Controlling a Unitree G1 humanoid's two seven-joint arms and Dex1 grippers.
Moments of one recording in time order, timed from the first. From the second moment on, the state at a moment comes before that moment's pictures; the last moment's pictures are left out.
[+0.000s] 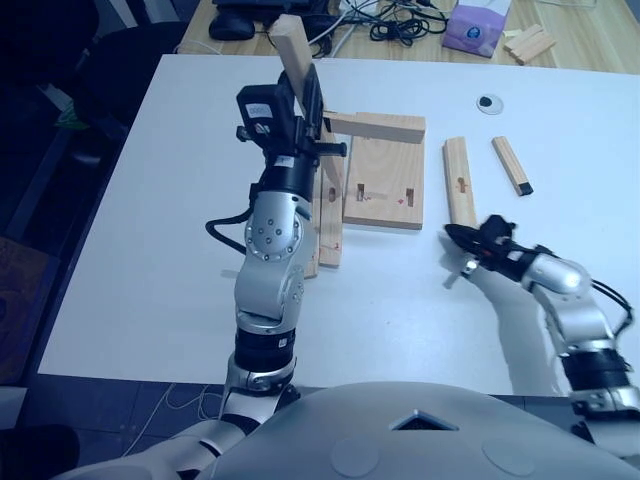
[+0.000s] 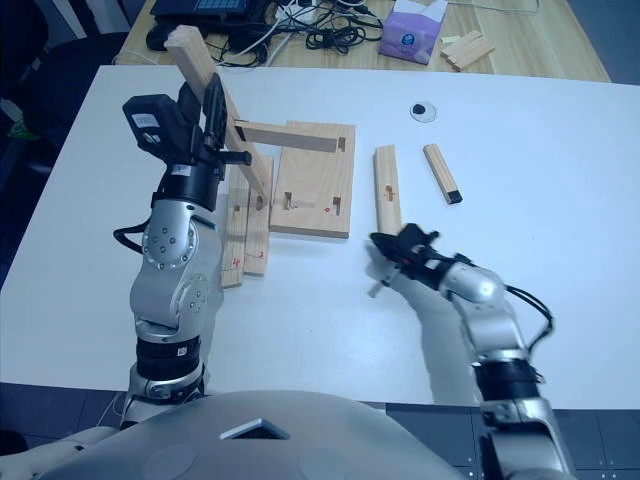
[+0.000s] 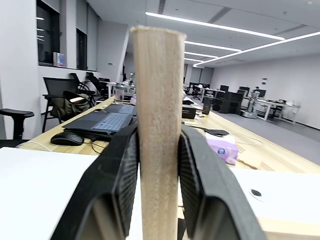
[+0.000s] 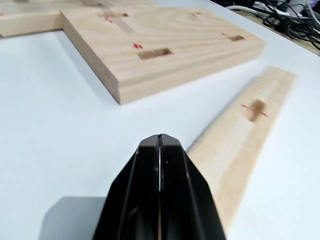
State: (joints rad) left arm -0.15 -0.05 -0.13 -0.41 -0.12 0.29 0.15; right arm 0.12 -0.56 0.03 0.09 0.14 -0.04 0.75
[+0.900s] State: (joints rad) left arm -0.18 -0.06 -0.14 -0.34 -0.49 0.29 0.31; right arm 0.05 -0.51 -0.16 0.10 0.21 -0.14 0.58
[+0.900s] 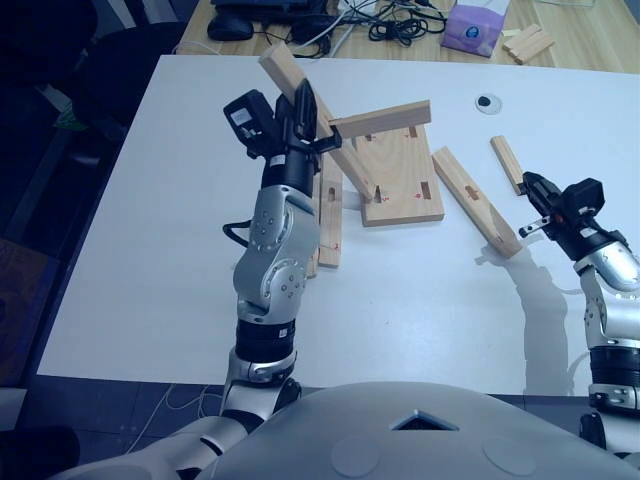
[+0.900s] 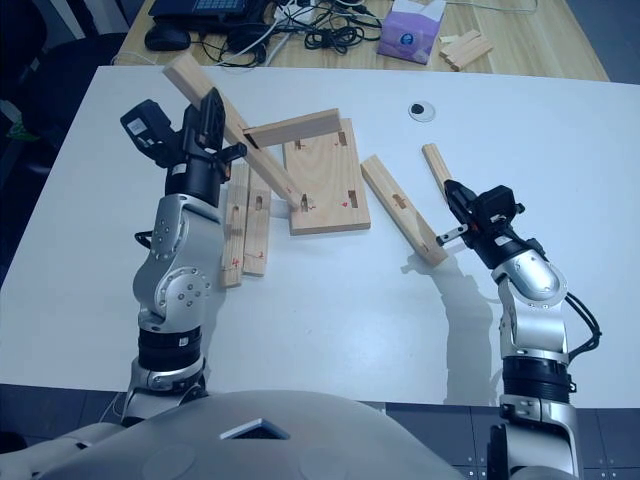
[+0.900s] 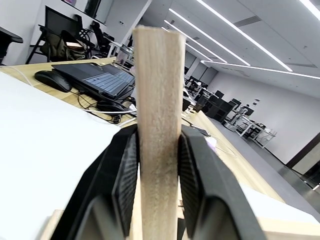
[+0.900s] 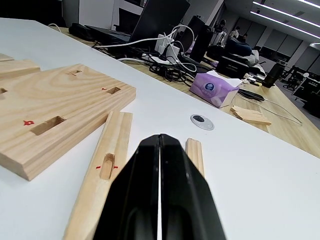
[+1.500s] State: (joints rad) left arm -0.21 -0.05 -0.21 -0.31 -0.37 0.34 0.40; right arm 0.00 -0.48 -0.16 0.04 0.21 -0.09 0.55
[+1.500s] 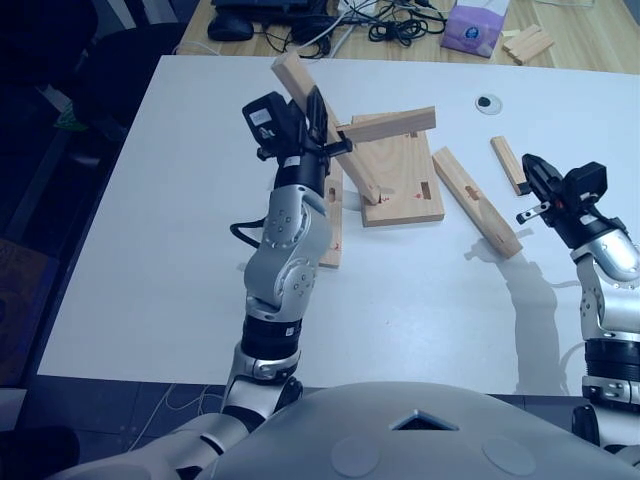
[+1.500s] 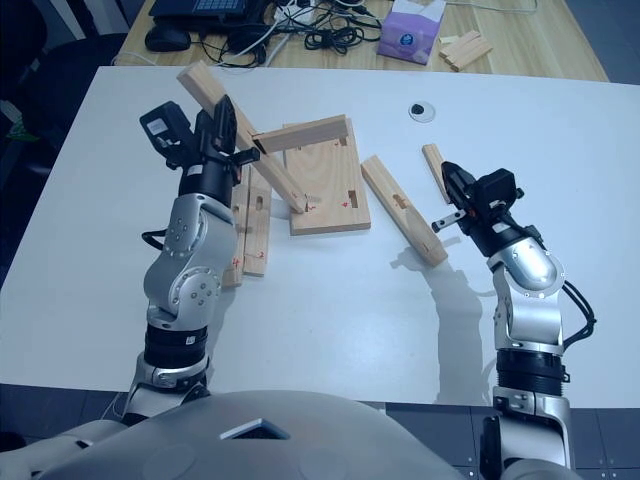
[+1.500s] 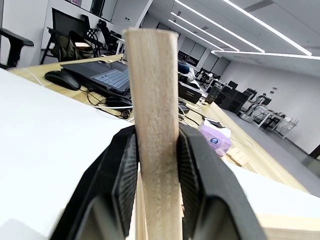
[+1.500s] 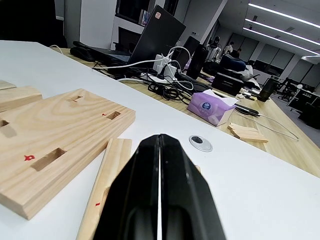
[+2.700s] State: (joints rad) left arm -0.16 -0.04 -0.30 -0.05 0.03 -0.06 0.19; right arm -0.01 -0.49 -0.18 0.11 0.21 -0.10 0.56
